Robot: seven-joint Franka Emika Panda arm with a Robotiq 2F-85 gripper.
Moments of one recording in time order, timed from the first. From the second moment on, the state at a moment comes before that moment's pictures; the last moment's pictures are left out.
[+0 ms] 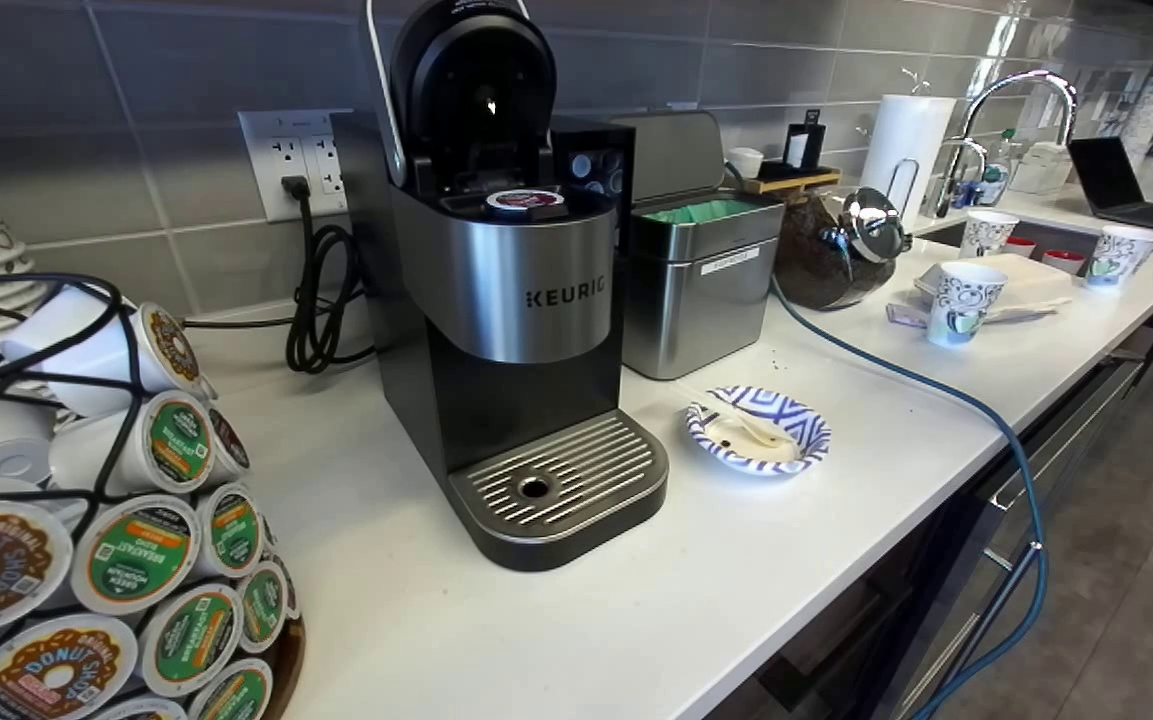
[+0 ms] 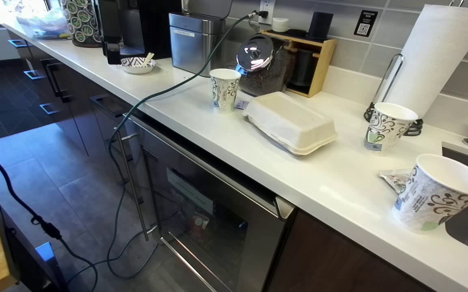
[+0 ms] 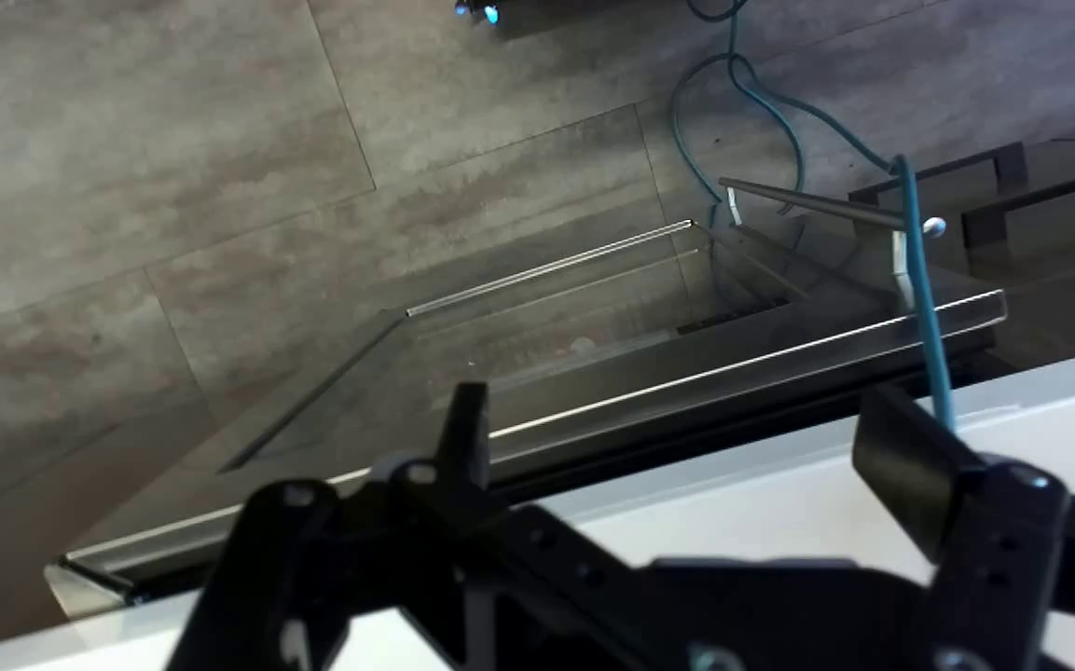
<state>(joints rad) -0.21 -0.31 -0.21 -2.43 -0.17 2.07 -0.06</state>
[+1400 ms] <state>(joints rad) -0.33 0.05 -0.36 -2.11 0.30 1.91 0.24</state>
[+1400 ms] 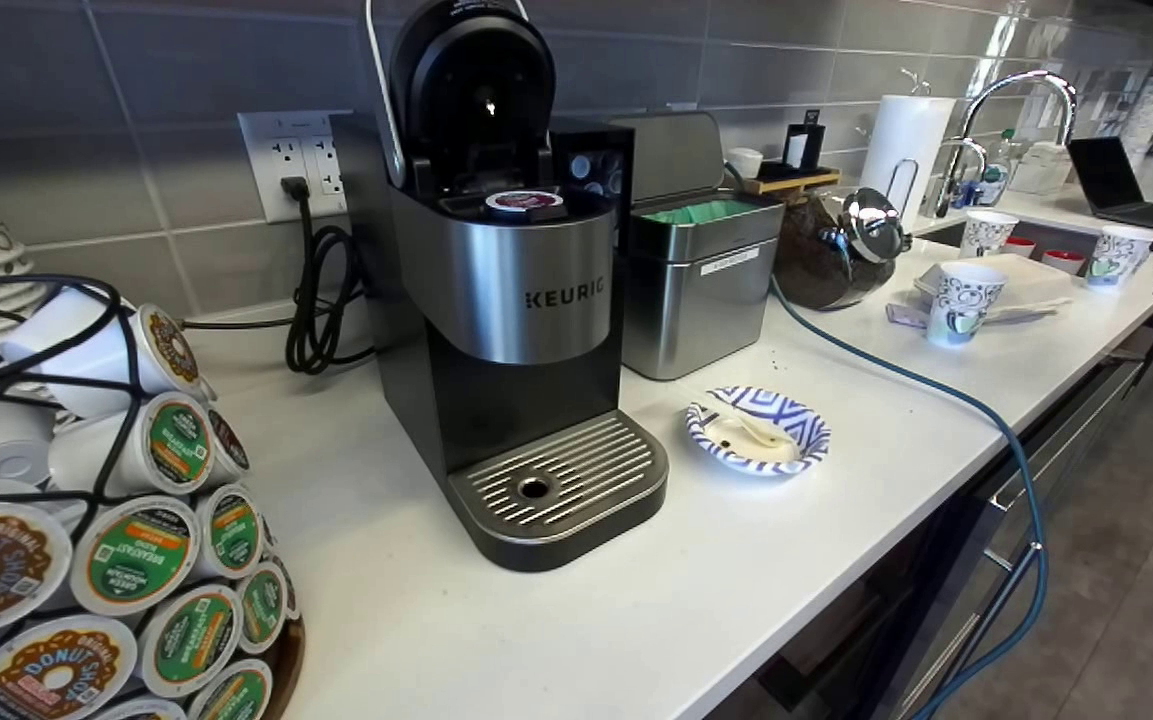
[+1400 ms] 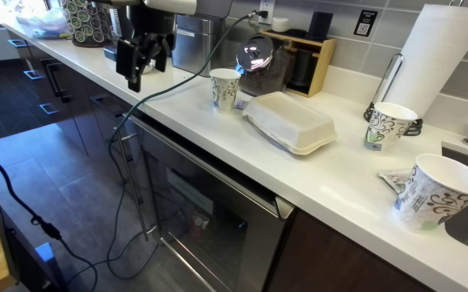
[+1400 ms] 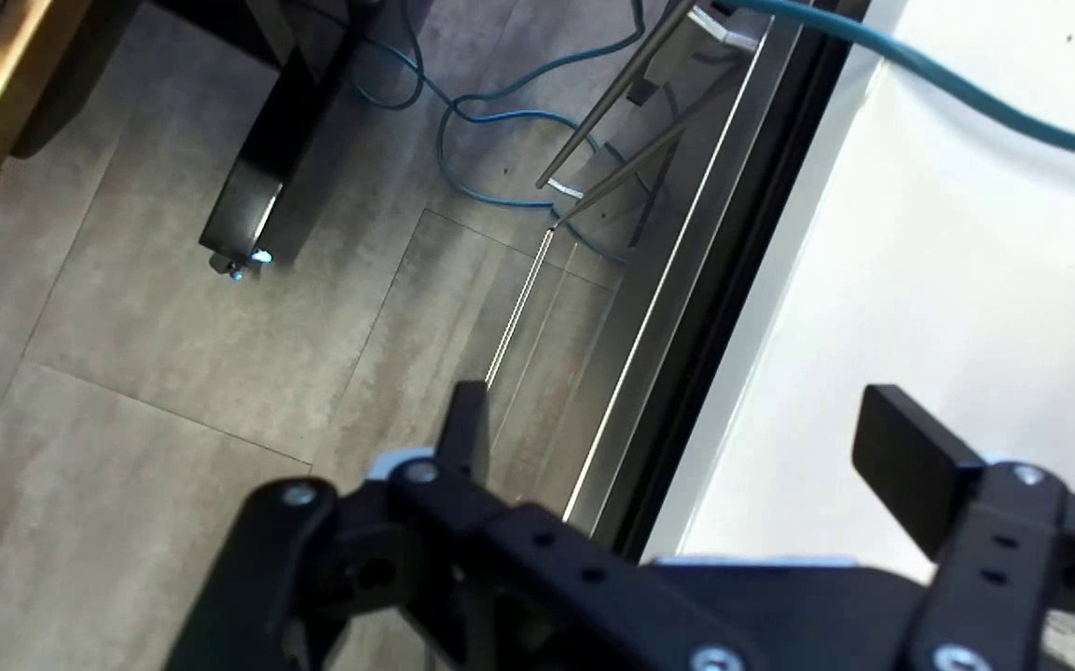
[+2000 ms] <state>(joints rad) -0.44 0.26 -0.41 -1.98 0.48 1.90 0.36</state>
